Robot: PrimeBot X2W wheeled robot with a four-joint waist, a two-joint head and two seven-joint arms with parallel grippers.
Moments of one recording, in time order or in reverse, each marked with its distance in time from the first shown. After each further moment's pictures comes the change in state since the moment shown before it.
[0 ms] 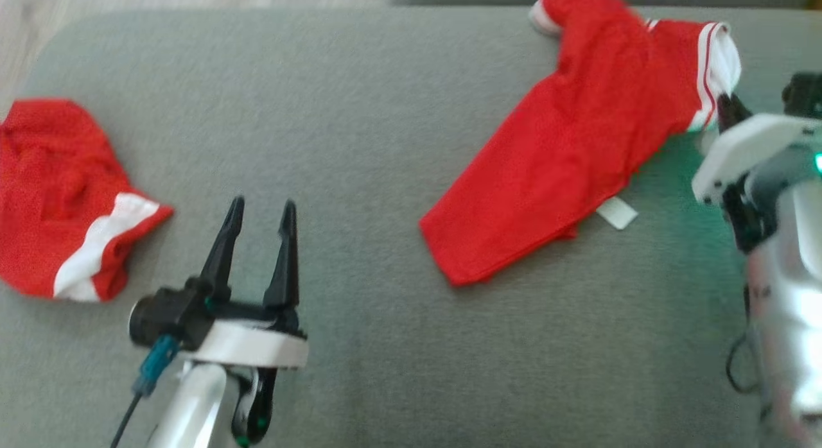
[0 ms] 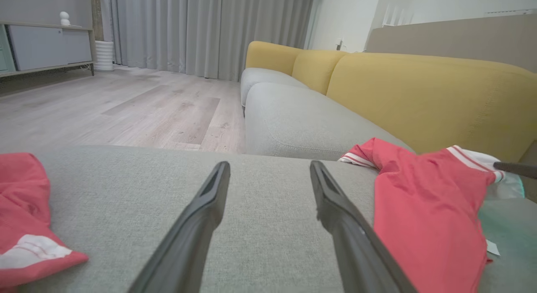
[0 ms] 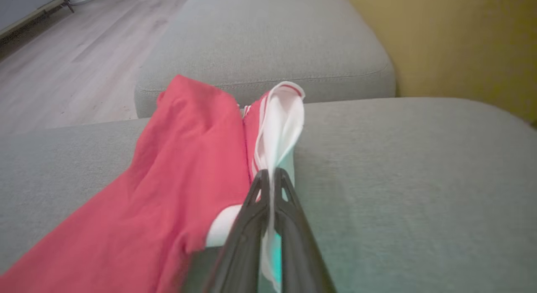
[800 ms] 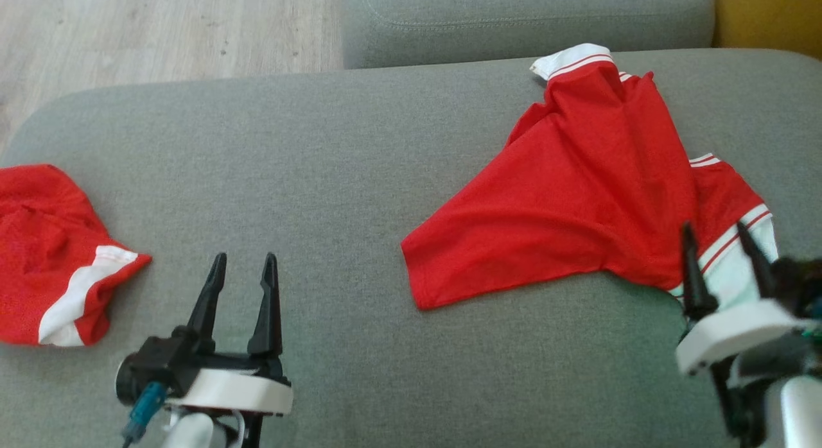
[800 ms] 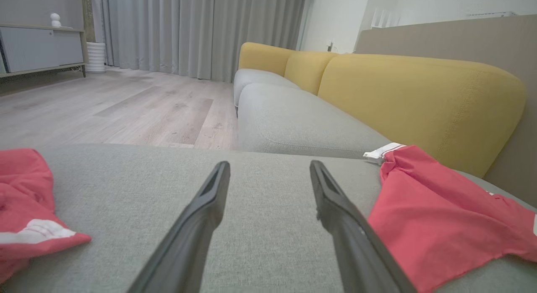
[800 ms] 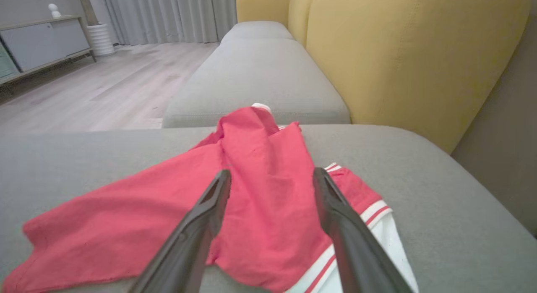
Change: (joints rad) left arm 0.139 0.033 0.020 -0.019 -0.026 0.031 0.005; right arm 0.733 0.107 0.063 -0.888 0.041 0.000 0.019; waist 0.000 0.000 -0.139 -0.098
